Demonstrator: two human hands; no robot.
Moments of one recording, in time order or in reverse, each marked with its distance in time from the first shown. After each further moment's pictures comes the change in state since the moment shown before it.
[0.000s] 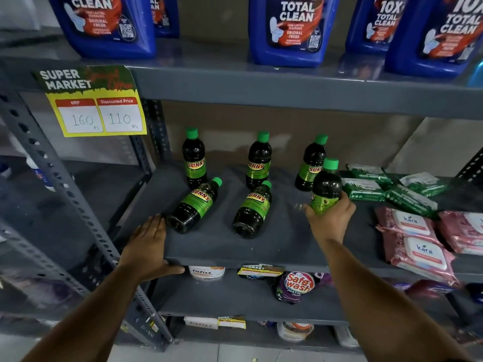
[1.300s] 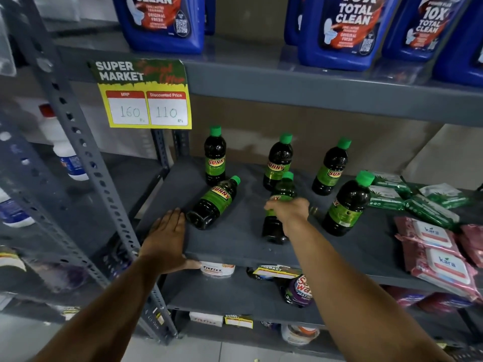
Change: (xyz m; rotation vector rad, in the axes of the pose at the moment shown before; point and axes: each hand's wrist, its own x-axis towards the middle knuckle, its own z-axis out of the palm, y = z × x) left_hand -0.003 0.003 -0.006 0.007 -0.027 0.012; right_hand -0.046 -0.089 0.084 0.148 -0.371 0.506
